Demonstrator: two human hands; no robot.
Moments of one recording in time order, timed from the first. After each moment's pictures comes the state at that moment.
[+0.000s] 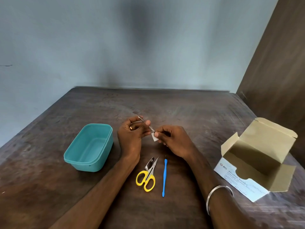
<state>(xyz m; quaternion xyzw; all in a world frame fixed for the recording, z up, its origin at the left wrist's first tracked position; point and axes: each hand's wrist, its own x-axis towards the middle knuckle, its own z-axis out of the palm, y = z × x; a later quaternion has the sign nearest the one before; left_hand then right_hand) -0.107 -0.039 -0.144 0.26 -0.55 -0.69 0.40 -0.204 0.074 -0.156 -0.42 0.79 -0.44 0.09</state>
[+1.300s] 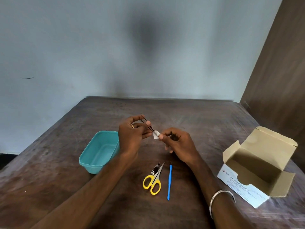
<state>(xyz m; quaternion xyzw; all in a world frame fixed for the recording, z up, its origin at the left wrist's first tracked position) -0.092 -0.055 -0.103 0.28 -0.62 -0.64 0.35 -0.195 0.078 -0.151 -0.38 0.71 -0.58 0.10</state>
